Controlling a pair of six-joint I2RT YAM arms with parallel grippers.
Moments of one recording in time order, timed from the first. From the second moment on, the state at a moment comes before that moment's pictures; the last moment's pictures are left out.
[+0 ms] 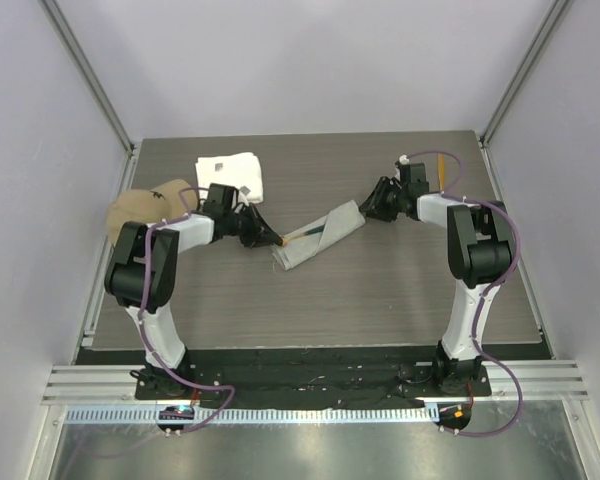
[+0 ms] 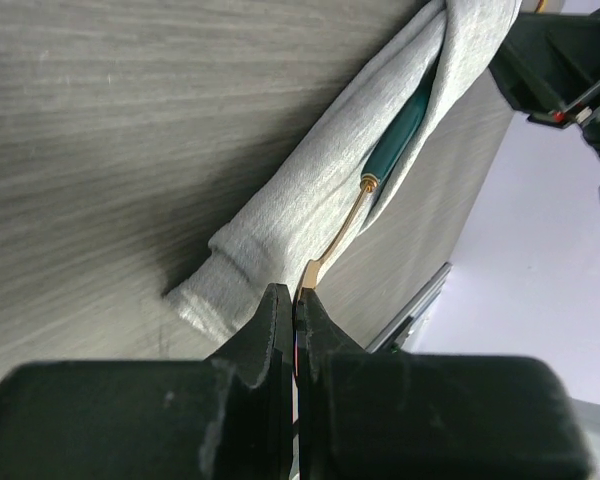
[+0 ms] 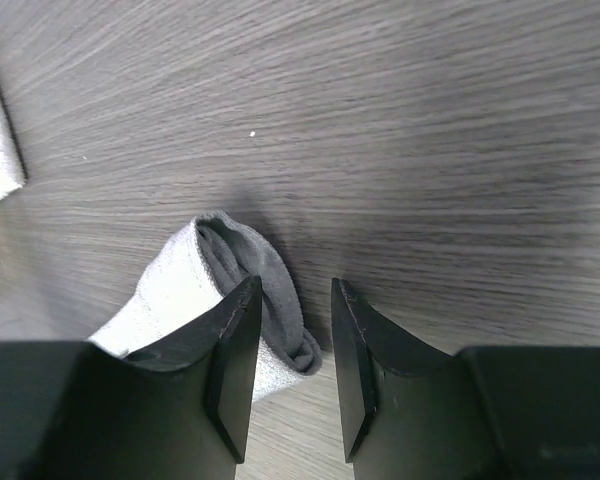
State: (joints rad) left arm -0.25 1.85 1.03 -0.08 0.66 -0.82; right arm 0.12 2.01 1.23 -0.01 -0.37 0.58
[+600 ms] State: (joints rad) left arm -0.30 1.95 1.10 0.06 0.65 -0.95; right arm 0.12 2.03 1.23 0.03 -0.40 0.63
